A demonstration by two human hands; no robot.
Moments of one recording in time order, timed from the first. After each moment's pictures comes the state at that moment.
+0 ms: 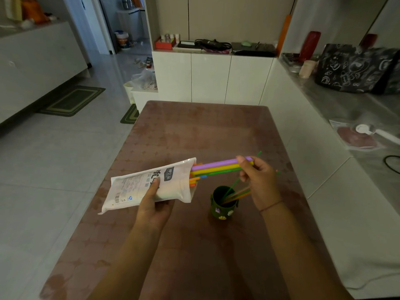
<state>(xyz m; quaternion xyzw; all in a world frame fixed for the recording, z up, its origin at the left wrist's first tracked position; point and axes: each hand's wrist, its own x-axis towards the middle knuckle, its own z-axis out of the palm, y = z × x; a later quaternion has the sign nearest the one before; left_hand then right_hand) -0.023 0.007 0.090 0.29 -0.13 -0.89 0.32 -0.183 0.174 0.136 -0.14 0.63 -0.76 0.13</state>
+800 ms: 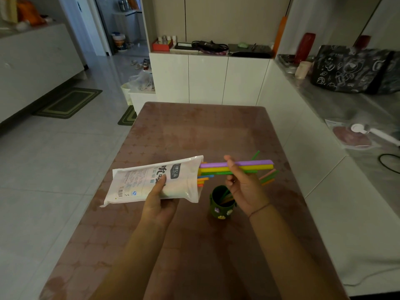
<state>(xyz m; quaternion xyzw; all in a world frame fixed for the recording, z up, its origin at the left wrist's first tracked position) -0.032 0.015 0.099 0.28 -0.13 -0.90 0.30 -0.160 0.159 0.133 -0.05 0.46 -0.84 0.29</state>
